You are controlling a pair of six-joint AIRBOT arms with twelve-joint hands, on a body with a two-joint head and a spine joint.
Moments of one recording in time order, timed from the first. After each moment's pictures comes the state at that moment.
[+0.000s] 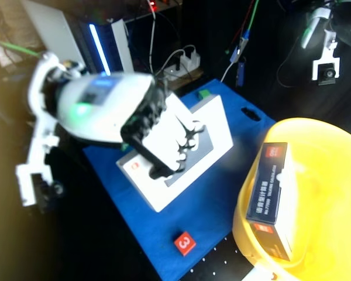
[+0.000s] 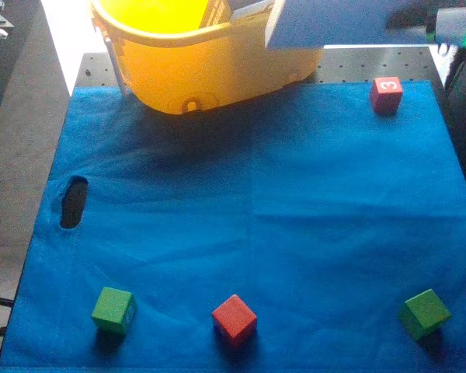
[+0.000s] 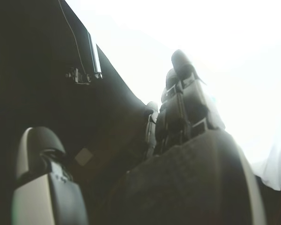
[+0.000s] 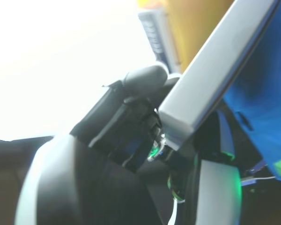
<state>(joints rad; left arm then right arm) 0.50 -1.13 1.67 0.17 -0.94 0.18 -0.40 -0.87 1.07 -0.04 0.64 -1.02</state>
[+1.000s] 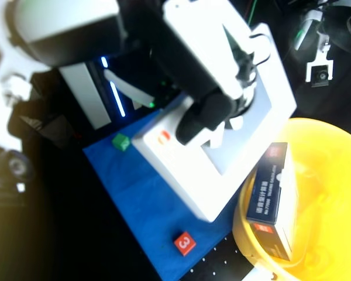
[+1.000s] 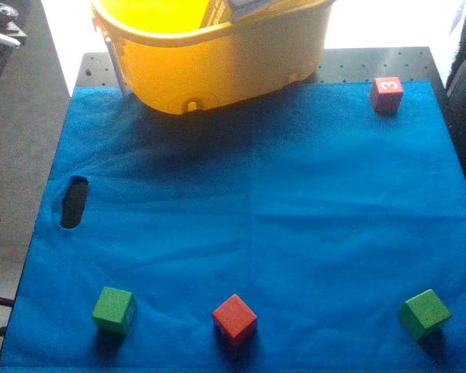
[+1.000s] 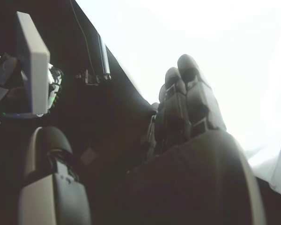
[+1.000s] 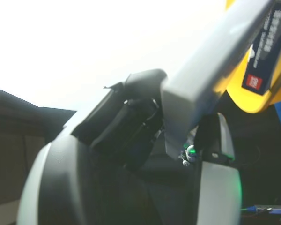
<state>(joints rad) 0.49 -1.12 1.62 0.20 -0.95 0.19 -0.09 -0.97 1.19 -0.20 0.47 -1.03</state>
